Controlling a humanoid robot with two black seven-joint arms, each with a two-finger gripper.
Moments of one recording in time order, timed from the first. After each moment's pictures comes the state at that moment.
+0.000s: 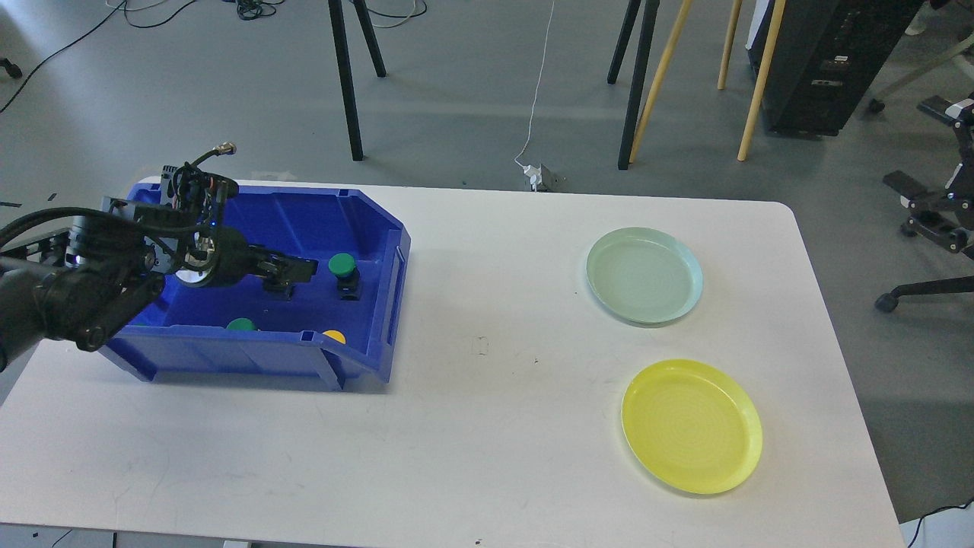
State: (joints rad) left arm -0.95 0.44 -0.26 -0.55 1.78 -0.42 -0.37; right arm 0.73 -1.12 0.34 1.14 -0.23 0.38 0.47
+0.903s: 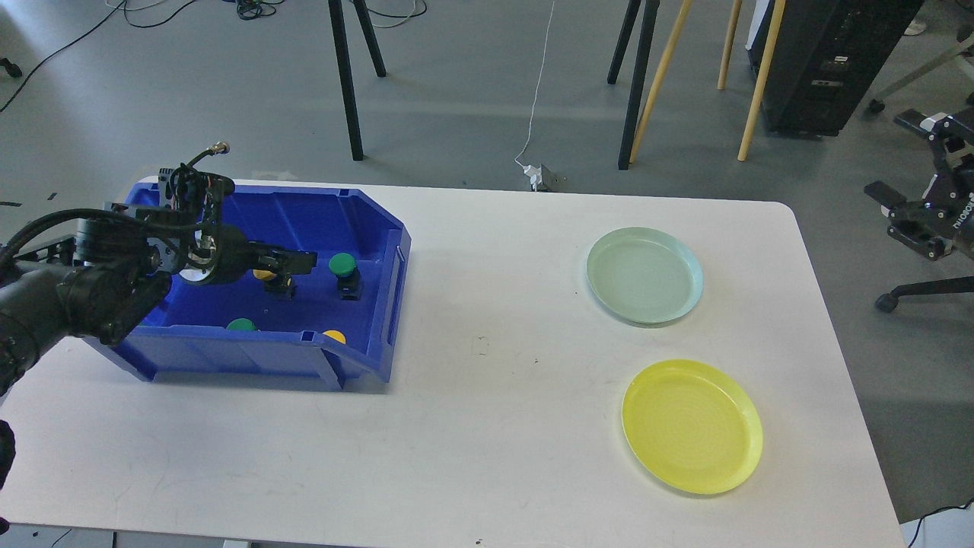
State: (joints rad) left arm -0.96 0.40 -0.22 -0.45 1.70 -0.39 -0.42; right arm 0.72 -1.08 0.34 1.13 -0.25 0.35 0.47
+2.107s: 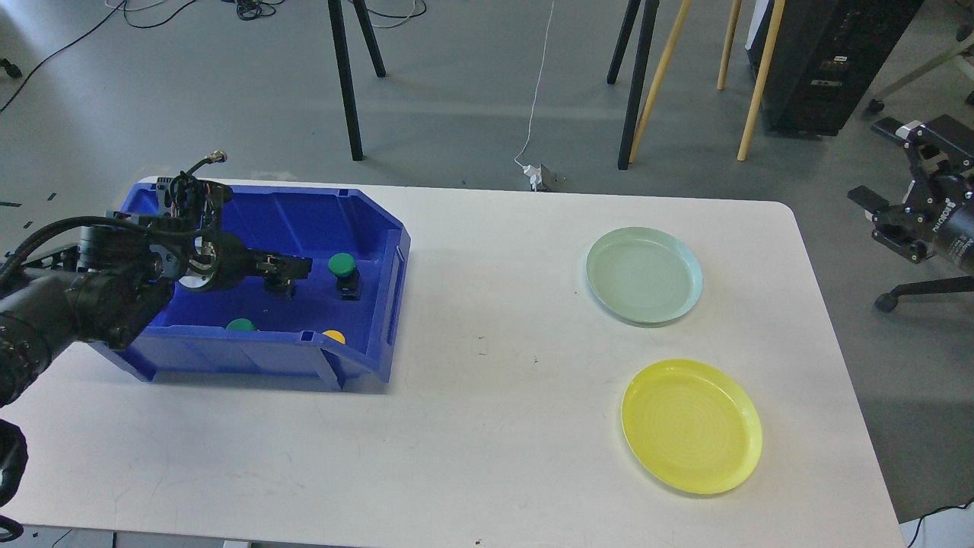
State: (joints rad) left arm -0.95 0.36 -0.21 -0.35 1.70 -0.37 -0.41; right arm 0.72 -1.04 0.34 1.12 -0.30 0.32 0.46
